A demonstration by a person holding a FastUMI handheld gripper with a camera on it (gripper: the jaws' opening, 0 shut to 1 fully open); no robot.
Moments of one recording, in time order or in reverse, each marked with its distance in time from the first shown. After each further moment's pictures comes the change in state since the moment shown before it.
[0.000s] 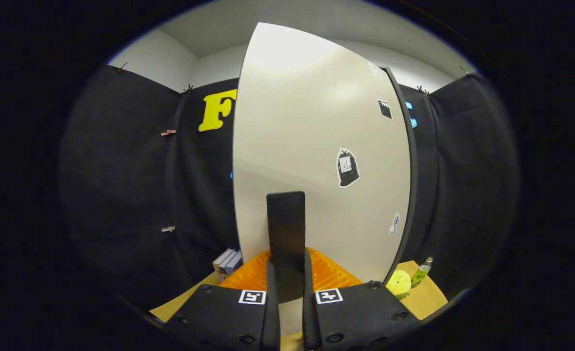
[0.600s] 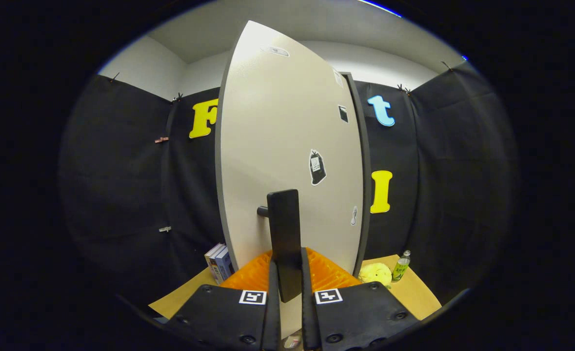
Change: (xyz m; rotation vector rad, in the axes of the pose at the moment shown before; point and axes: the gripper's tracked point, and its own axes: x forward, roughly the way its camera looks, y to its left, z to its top) arm -0.071 -0.072 0.002 0.034 -0.013 -0.049
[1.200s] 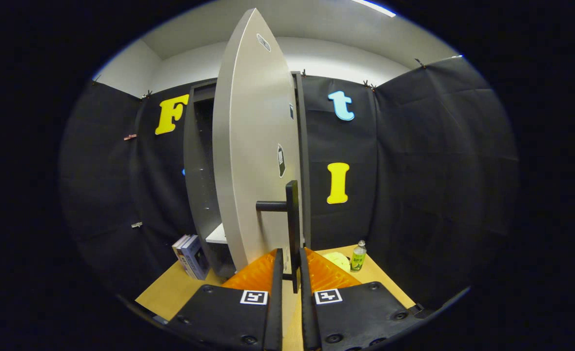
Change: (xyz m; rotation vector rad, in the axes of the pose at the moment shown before) arm -0.051 -0.103 0.001 -0.003 0.050 -0.208
